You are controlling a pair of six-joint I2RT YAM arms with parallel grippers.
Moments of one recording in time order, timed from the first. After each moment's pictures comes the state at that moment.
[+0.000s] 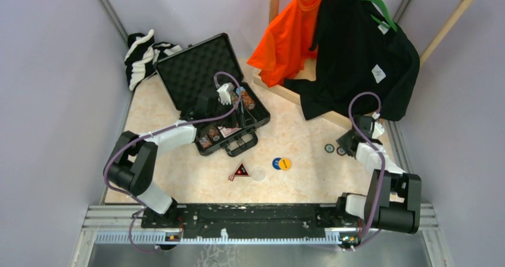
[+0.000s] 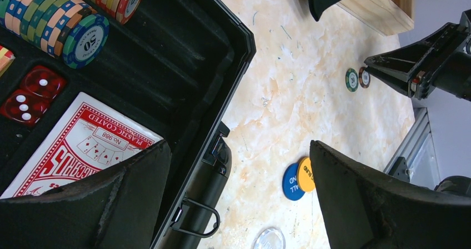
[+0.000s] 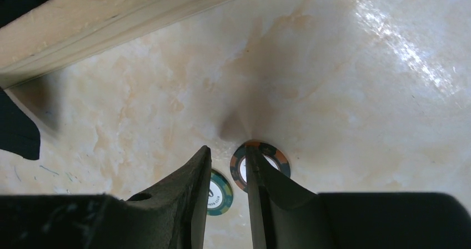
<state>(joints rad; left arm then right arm) -0.50 1.60 0.87 0.20 0.39 -0.52 -0.15 1.22 0.51 -0.25 0.12 0.76</state>
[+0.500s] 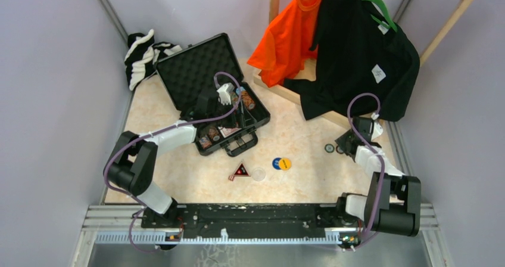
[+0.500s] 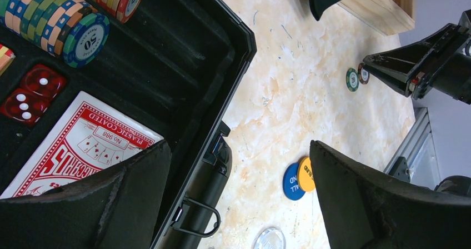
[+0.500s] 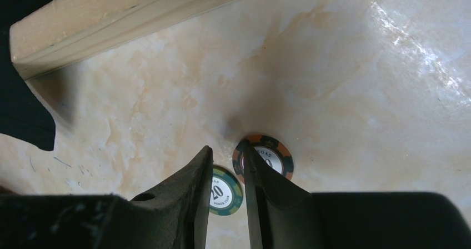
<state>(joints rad) -0.50 1.60 0.87 0.20 0.39 -0.52 -0.14 1.21 0.47 -0.16 0.09 0.76</state>
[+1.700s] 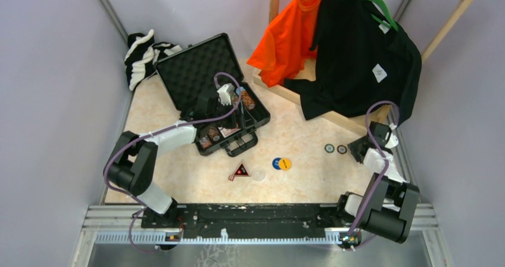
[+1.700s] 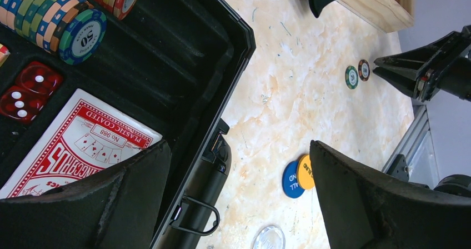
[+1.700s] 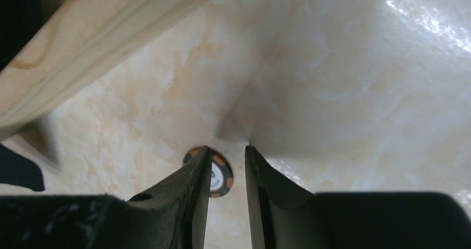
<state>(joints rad) -0.50 1.60 0.86 0.20 0.39 -0.52 -0.37 1.15 0.46 -0.25 0.03 0.76</state>
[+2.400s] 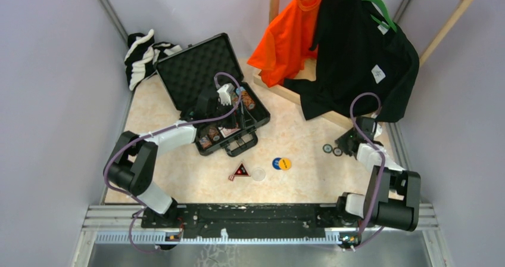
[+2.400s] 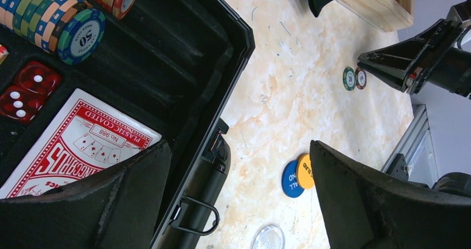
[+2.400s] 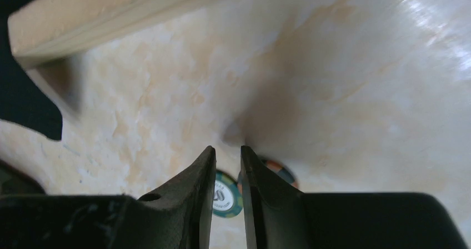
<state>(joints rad) -0.50 1.60 0.86 0.20 0.40 -0.52 -0.21 1.25 0.49 -0.17 -0.03 0.73</state>
